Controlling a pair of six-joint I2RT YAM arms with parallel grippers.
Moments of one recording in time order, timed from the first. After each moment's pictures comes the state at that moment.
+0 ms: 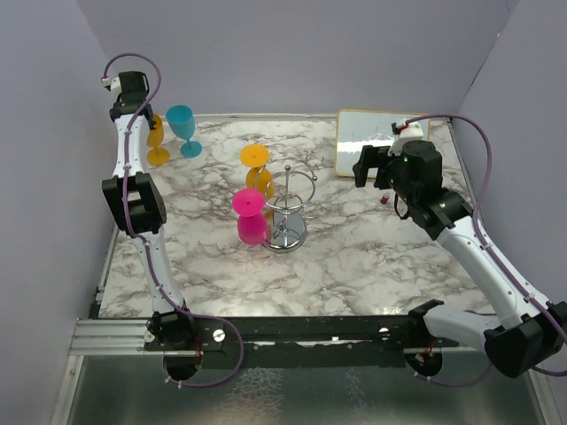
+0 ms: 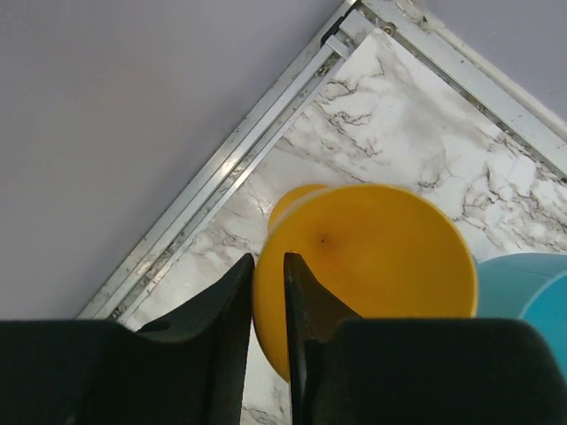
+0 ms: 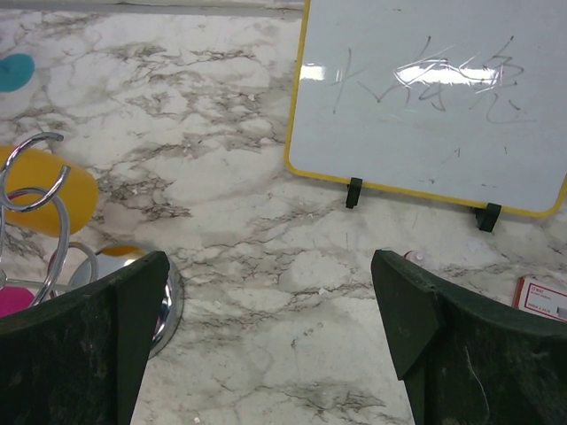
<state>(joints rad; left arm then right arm) 0.22 2.32 2.32 -0.77 -0.39 -0.35 0.42 1.12 1.10 -0.34 0.18 0.19</state>
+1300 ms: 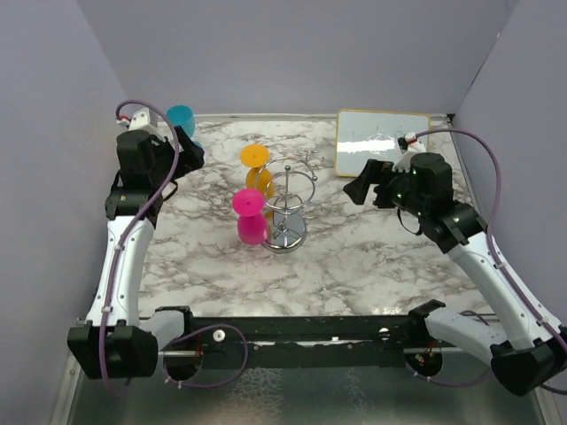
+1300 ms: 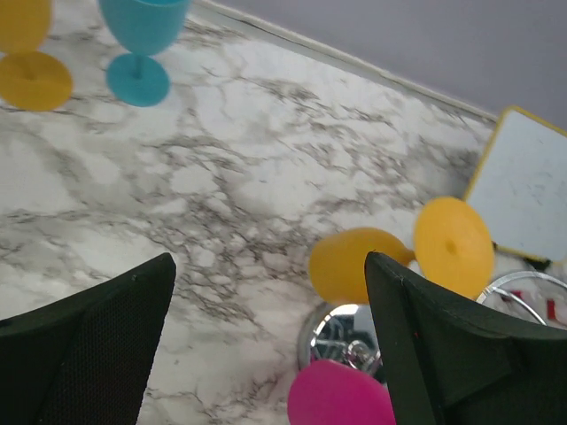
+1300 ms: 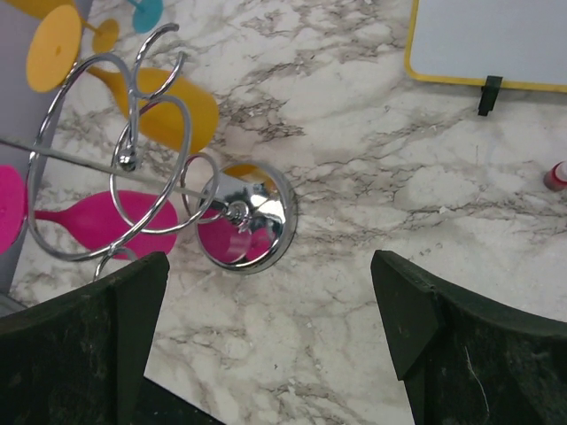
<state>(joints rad) 0.06 1.16 1.20 -0.44 0.08 -0.42 0.42 1.03 1.08 -0.50 -0.07 0.44</state>
